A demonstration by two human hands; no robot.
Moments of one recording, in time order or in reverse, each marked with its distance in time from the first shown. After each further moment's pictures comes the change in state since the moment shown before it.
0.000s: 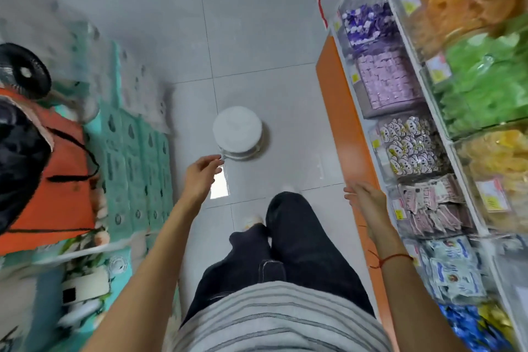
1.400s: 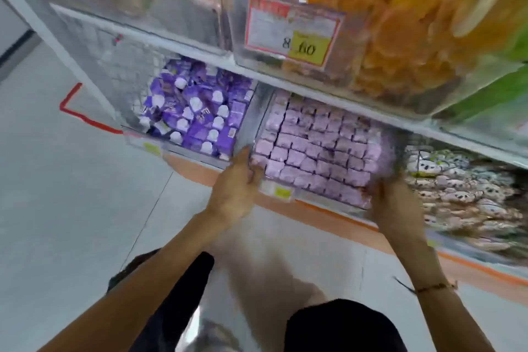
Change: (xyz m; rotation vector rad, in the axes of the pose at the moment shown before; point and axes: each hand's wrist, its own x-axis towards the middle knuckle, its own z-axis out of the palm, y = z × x) left_hand 0.544 0.157 0.544 0.920 -0.975 0.904; right_hand 0.515 -0.049 0.027 -0.524 0.902 0.337
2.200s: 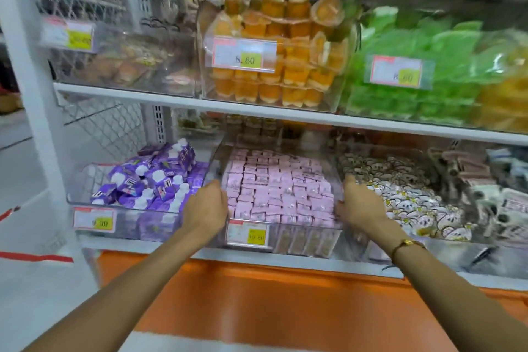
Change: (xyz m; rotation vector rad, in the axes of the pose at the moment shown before) left_hand 0.042 -0.014 0.012 0.391 0.355 0.424; right_hand 0.005 0.003 0.012 -0.017 0.413 -0.121
